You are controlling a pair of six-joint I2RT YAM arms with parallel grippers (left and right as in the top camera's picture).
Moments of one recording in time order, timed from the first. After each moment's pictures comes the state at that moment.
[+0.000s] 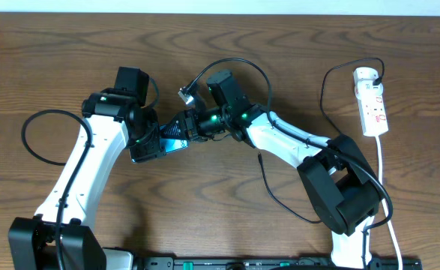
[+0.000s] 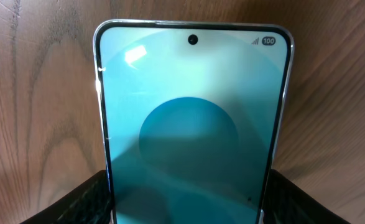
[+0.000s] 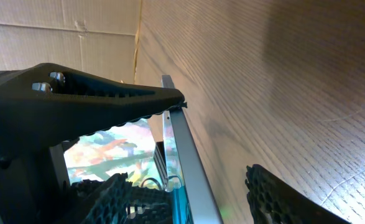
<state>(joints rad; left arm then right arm) -0.14 1.53 1.20 -1.07 0.13 -1.98 0.66 2.05 1.33 0.02 -0.97 0.78</state>
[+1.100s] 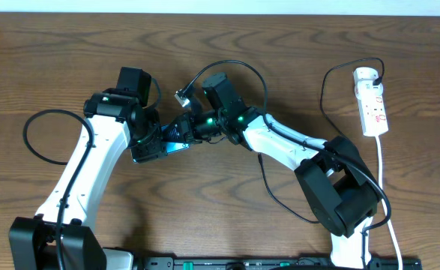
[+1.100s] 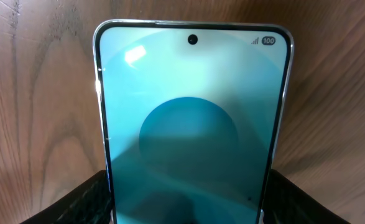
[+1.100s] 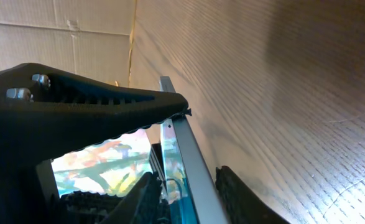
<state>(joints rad) -0.15 1.53 1.20 -1.07 0.12 -1.98 0.69 2.05 1.33 0.02 -0.93 0.79</state>
